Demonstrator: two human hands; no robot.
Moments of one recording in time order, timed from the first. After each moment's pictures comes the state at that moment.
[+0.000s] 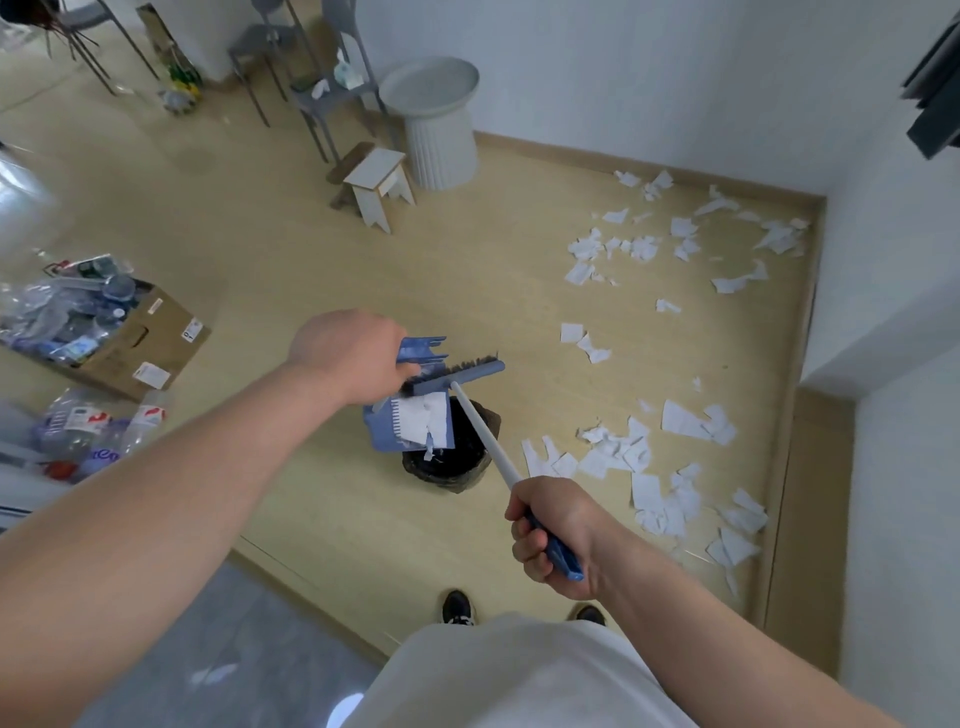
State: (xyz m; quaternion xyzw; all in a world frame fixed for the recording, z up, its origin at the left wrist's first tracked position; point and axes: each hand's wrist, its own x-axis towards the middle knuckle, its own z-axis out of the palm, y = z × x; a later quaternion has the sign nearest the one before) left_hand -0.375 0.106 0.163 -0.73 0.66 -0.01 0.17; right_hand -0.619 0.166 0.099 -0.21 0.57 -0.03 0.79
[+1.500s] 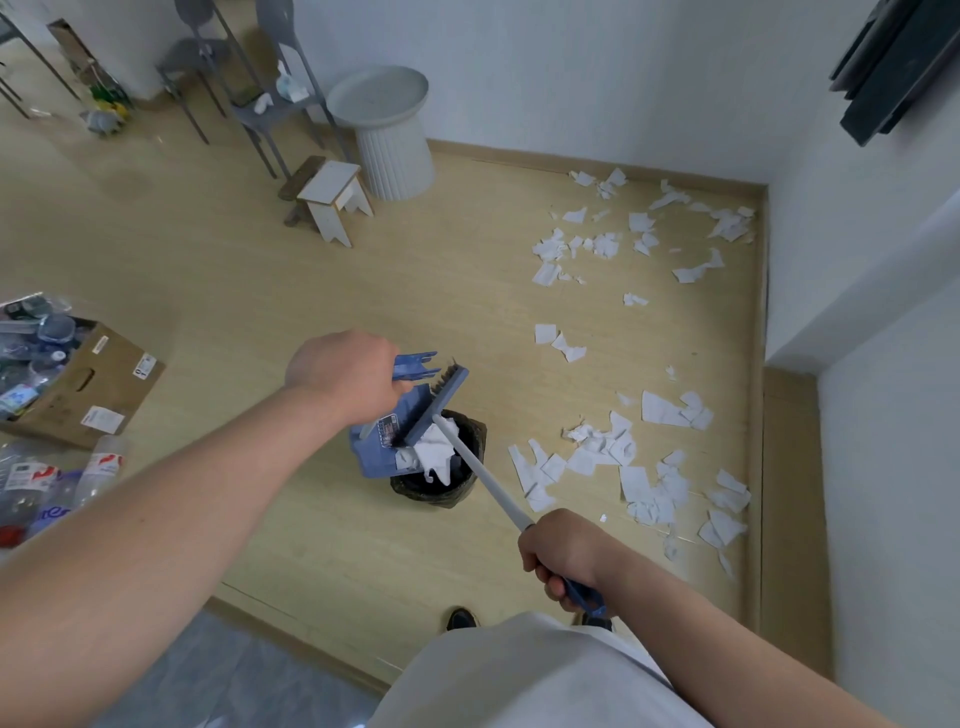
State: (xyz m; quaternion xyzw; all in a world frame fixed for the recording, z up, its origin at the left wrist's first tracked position) left_hand -0.349 0.082 0.139 -0.72 0.68 0.01 0.15; right_hand -0.605 0.166 0.072 -0.36 0.63 0.08 0.68
